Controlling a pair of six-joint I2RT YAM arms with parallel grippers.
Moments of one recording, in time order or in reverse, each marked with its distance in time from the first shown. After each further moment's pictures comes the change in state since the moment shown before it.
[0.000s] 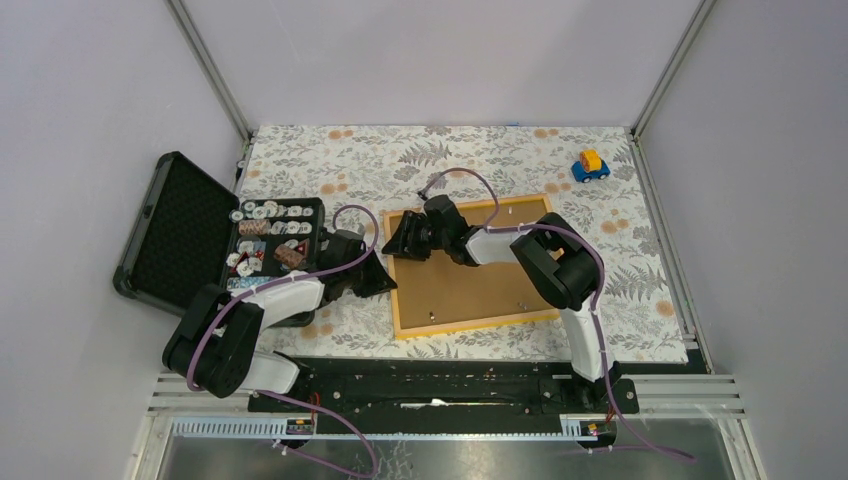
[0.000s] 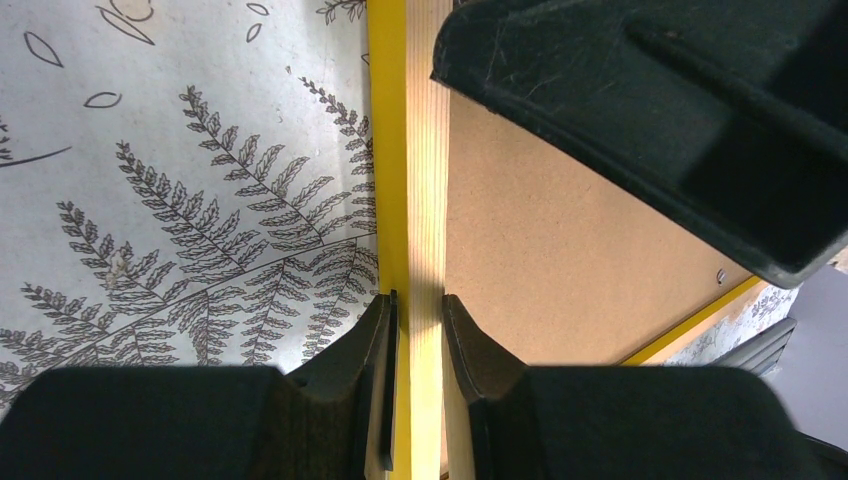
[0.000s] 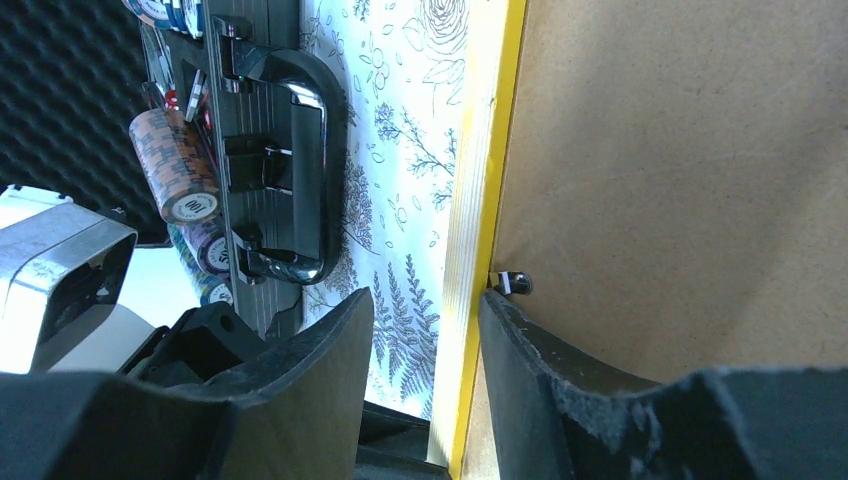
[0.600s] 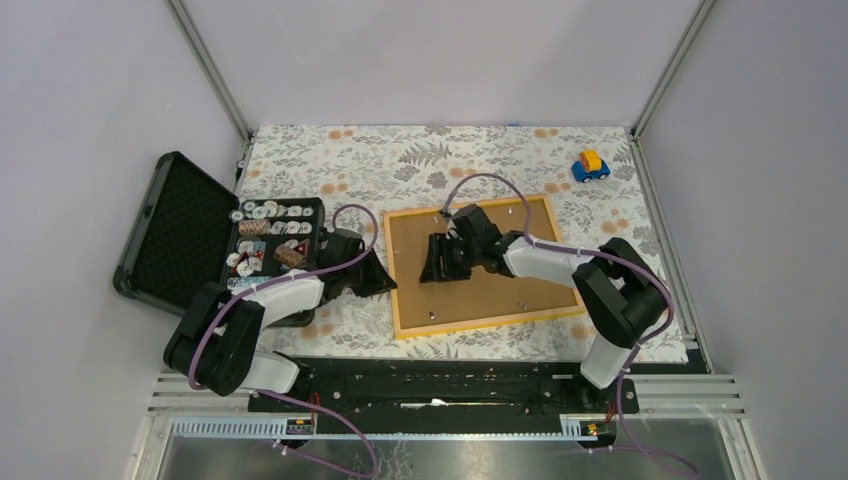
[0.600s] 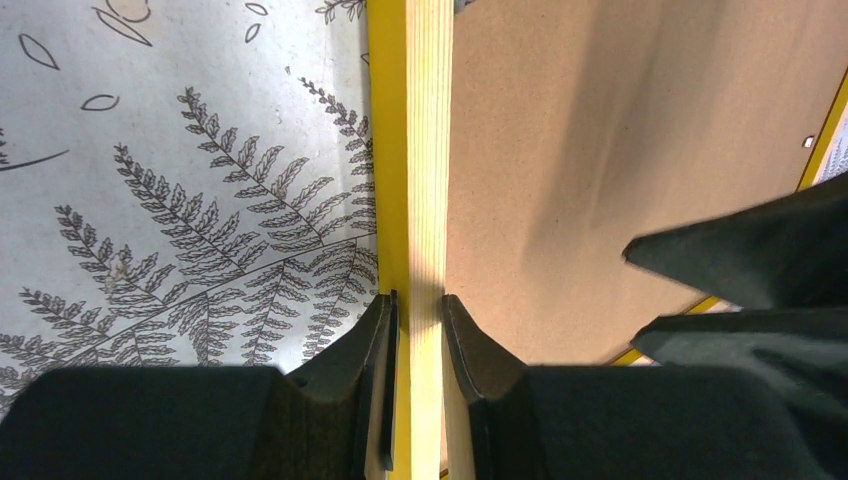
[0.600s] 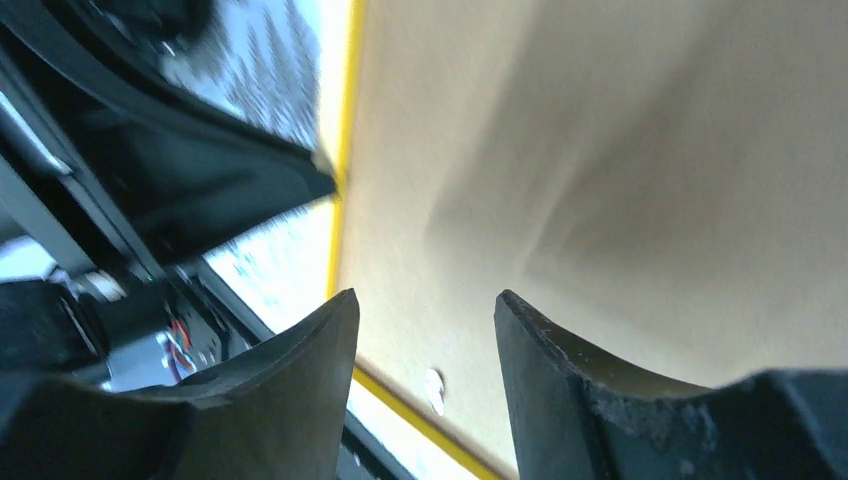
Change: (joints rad) left arm 0.011 0.007 0.007 -0.008 0.019 0.008; right arm -0.022 -0.374 -0.209 -0.416 0.021 -0.314
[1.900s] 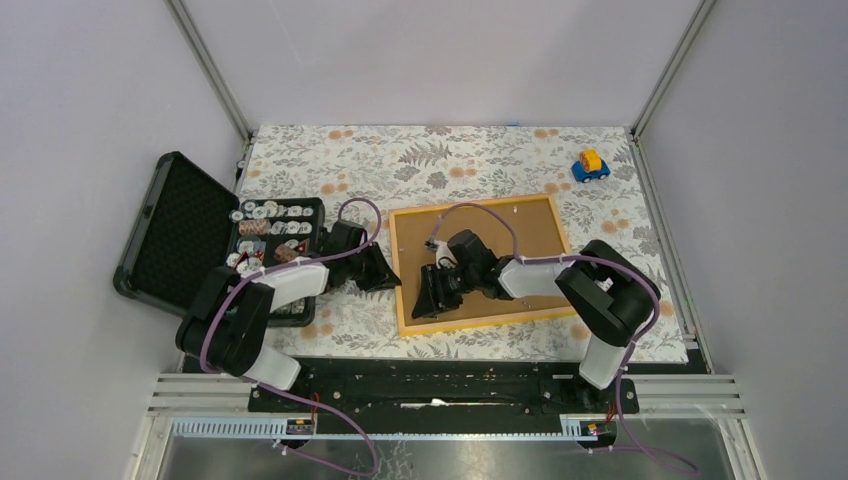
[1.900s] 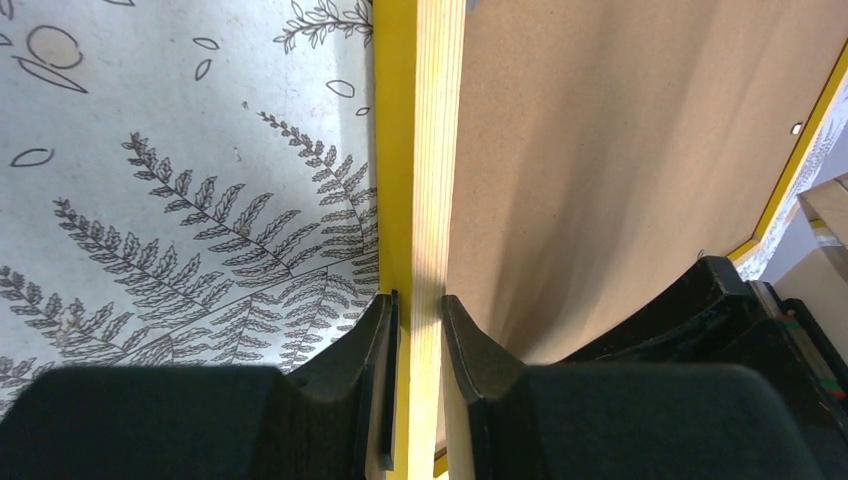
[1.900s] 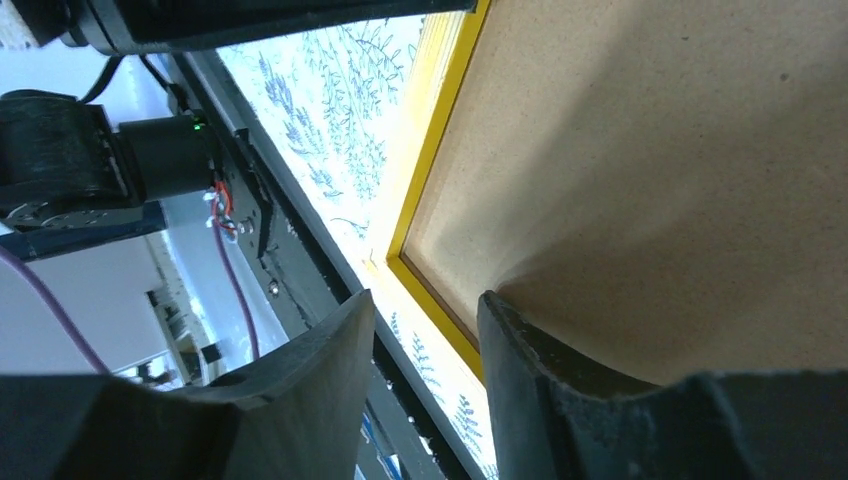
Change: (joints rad) left arm 0.043 0.103 0.089 -0.037 0.098 0.014; right arm 0.077 0.014 -0.224 0.262 -0.282 0.043
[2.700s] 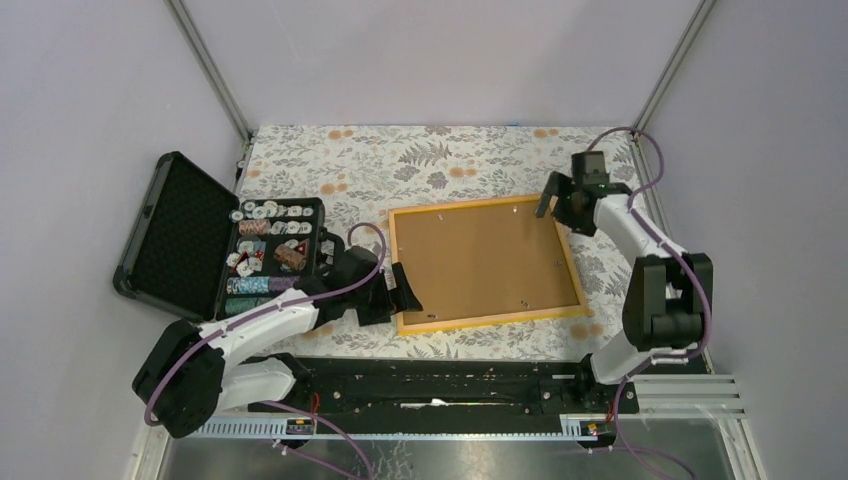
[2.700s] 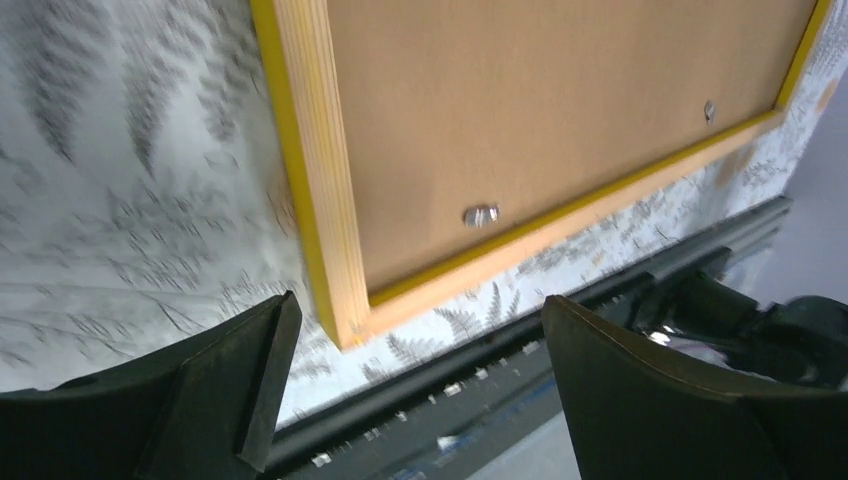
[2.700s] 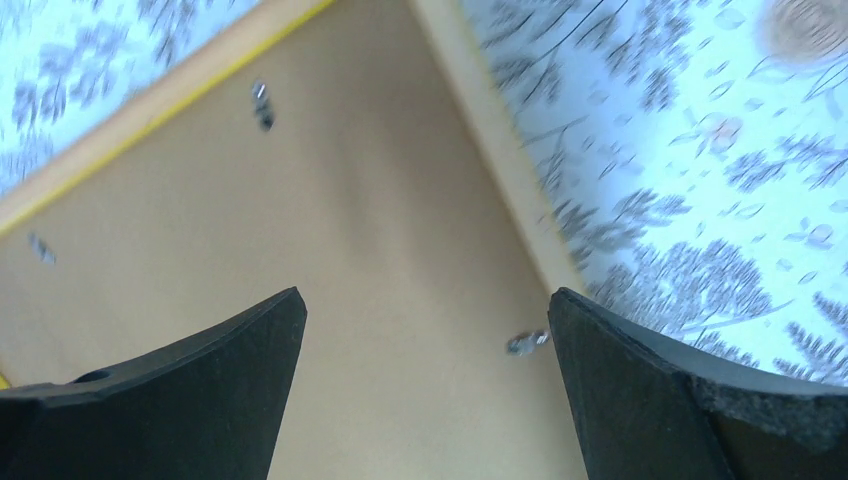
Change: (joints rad) left arm -0.253 -0.337 -0.091 -0.207 -0.138 -0.098; right arm -0.686 -0.210 0.332 -0.718 0.681 -0.221
